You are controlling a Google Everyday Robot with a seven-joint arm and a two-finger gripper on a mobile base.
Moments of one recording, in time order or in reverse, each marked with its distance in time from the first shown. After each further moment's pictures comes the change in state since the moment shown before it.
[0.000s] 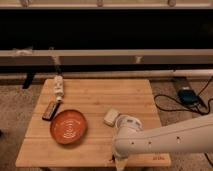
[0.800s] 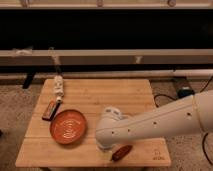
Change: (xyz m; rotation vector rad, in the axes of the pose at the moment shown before) arm -0.053 -0.031 -0.022 0.017 0.002 0.008
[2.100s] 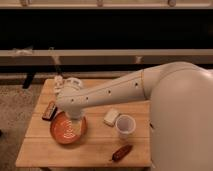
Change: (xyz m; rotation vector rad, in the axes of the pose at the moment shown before) arm -0.118 -0.141 -0.022 0.067 0.068 0.170
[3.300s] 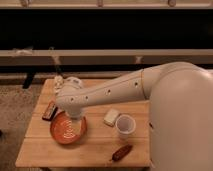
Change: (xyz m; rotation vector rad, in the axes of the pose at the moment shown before) arm -0.006 -0.004 -0.004 -0.017 0.000 0.024
